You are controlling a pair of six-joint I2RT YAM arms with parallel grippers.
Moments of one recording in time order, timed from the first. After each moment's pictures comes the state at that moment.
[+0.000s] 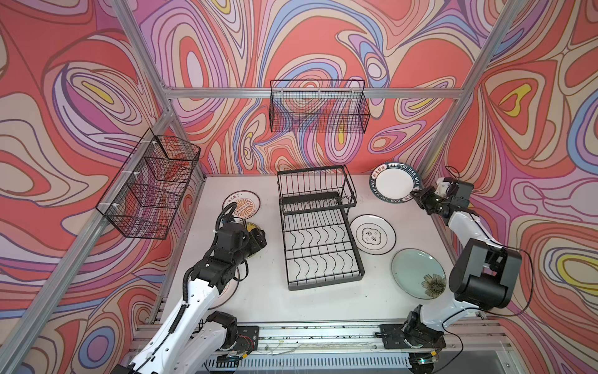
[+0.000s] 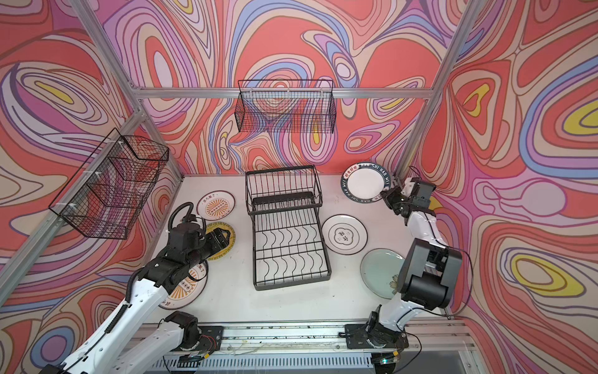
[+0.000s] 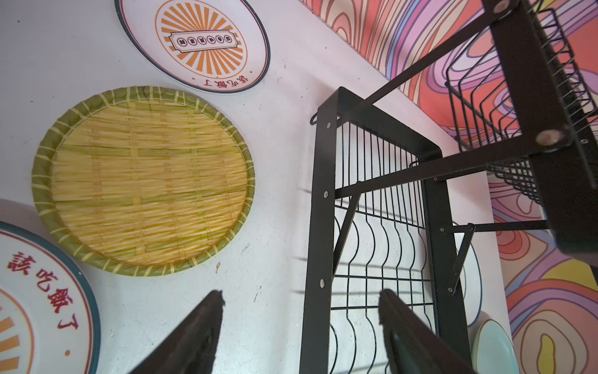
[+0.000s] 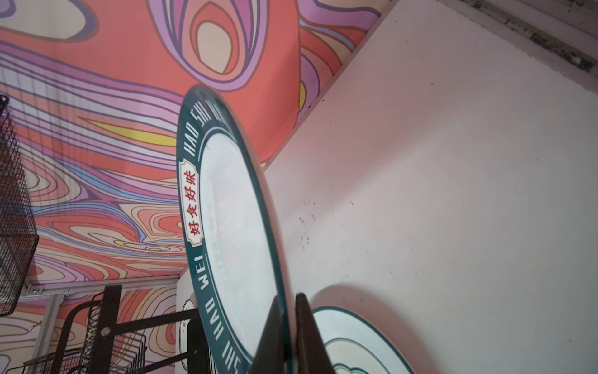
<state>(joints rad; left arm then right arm) -0.30 0.84 0.70 -0.51 -0.03 -0.77 -0.41 1.61 1.15 -0.14 -0.63 0.67</state>
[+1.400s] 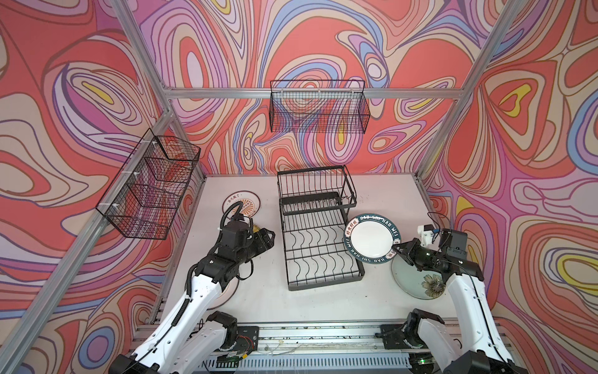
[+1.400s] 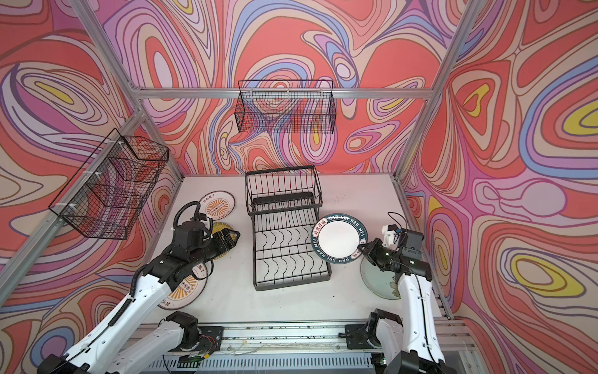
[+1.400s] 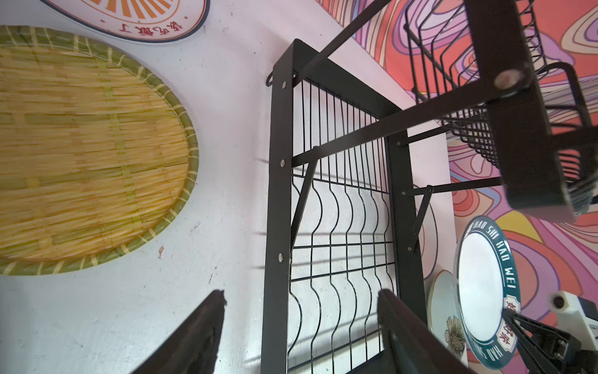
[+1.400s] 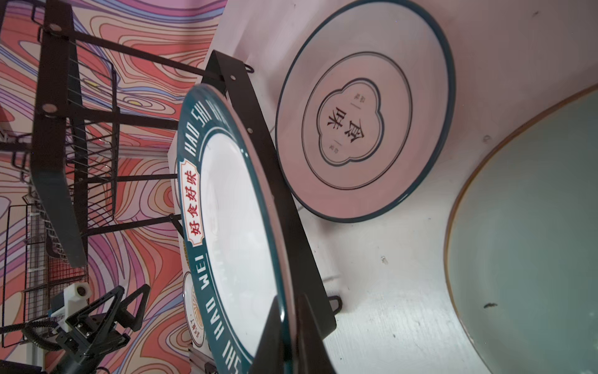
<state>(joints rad) -0.33 0.89 0.71 -0.46 0.13 -0.80 -0.32 0.87 0.65 -0.70 -0.73 0.50</state>
